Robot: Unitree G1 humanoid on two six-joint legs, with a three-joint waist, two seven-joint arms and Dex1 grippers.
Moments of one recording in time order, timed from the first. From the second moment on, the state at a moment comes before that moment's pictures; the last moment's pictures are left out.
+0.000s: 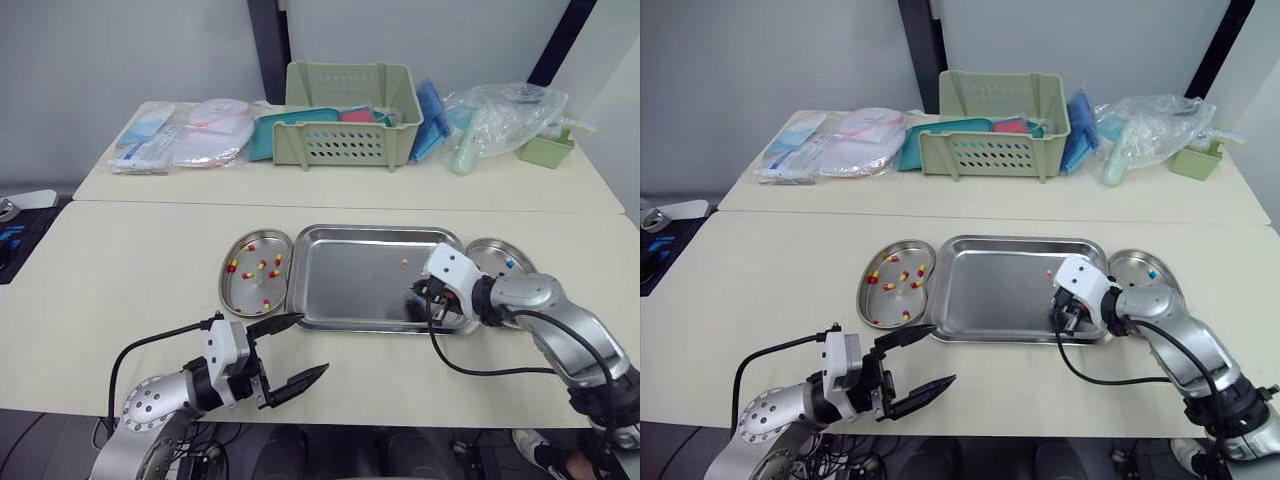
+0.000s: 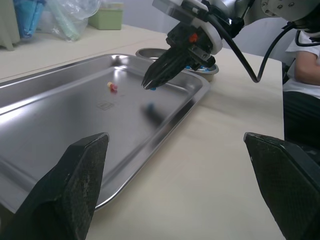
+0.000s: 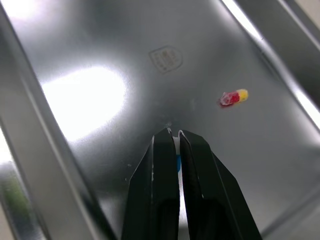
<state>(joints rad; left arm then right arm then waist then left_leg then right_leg) 0.26 0.52 -0.01 -0.43 -0.50 0.06 -1.00 -0.35 -0.77 0.20 -0.47 0.17 0.89 0.74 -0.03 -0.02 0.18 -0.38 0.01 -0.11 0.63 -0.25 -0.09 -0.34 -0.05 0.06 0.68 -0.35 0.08</state>
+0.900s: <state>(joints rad) 0.17 0.50 -0.04 -0.42 -0.59 0.06 -1.09 -0.06 -0.94 -0.27 -0.52 0.25 0.95 0.71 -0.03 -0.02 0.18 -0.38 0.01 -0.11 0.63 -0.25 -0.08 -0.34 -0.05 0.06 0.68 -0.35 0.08</state>
